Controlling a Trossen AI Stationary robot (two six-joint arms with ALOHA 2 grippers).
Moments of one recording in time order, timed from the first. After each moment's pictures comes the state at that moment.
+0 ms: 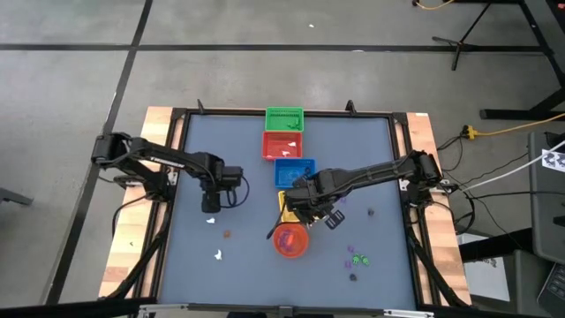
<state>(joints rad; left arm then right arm) 0.08 1.45 0.74 -0.93 -0.04 -0.02 0.20 1.94 1.74 -1.30 0.06 -0.54</state>
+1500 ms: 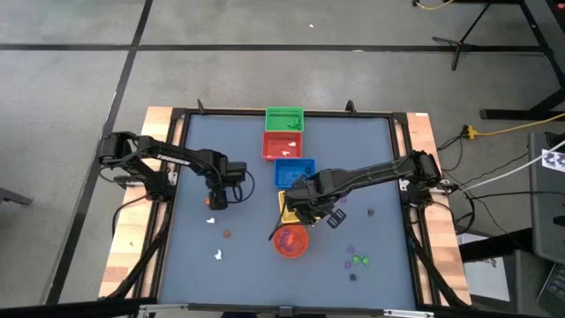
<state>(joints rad) 0.14 1.51 0.74 -0.84 -0.03 -0.04 0.20 1.94 1.74 -1.30 0.06 -0.61</state>
